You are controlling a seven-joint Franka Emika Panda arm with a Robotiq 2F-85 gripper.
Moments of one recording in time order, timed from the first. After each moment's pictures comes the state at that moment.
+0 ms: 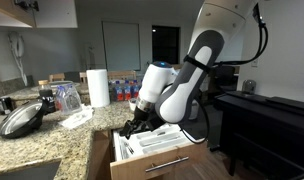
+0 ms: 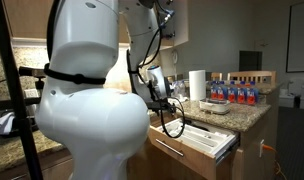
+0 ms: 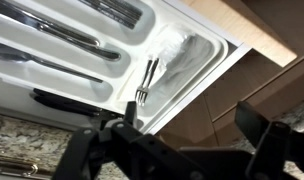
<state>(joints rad) 0.27 0.20 0.16 -2.45 -0.43 3.11 0.45</state>
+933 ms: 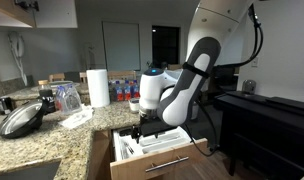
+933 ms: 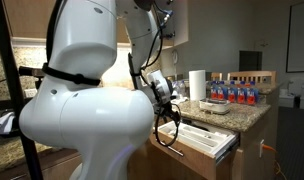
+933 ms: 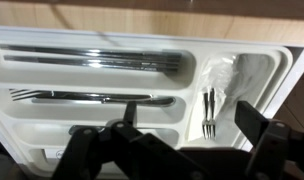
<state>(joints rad) 0.54 0.24 -0.13 -2.41 -0.56 2.91 1.00</state>
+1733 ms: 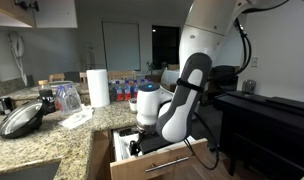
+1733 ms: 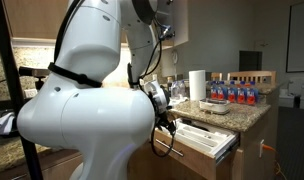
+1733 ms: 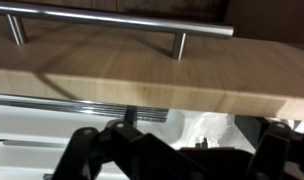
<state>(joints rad) 0.57 0.36 -0.12 -2.40 -0.55 2.96 1.01</state>
